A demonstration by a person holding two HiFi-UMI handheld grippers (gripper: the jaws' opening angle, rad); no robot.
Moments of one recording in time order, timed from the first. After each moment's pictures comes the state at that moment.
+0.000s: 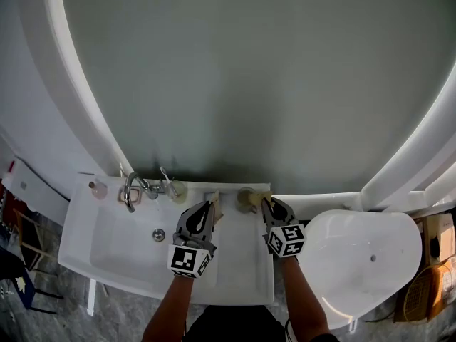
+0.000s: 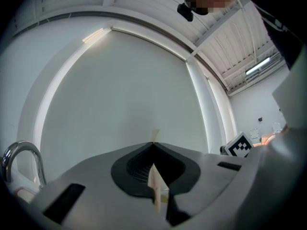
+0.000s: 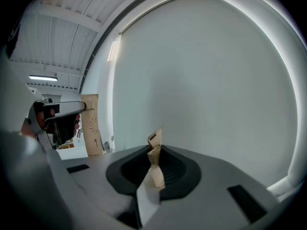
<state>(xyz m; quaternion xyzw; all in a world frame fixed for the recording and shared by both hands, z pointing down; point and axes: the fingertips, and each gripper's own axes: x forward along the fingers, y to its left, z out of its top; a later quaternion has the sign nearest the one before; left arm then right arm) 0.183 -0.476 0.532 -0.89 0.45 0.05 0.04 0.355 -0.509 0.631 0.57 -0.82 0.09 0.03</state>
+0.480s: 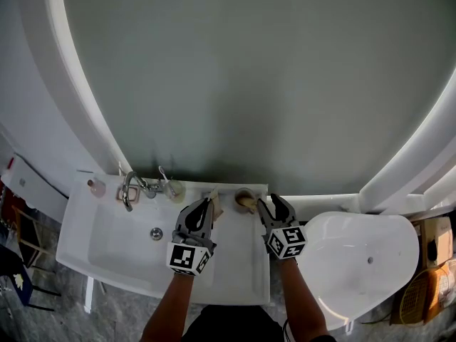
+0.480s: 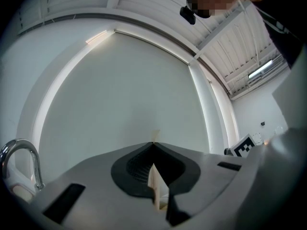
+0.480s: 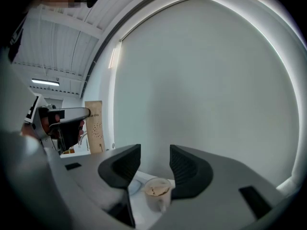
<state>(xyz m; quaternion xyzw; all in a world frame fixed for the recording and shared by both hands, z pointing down) 0.190 -0.482 0.520 -0.88 0.46 0.08 0.03 0.362 -0.507 0.609 0.57 -0.82 0.08 0.00</state>
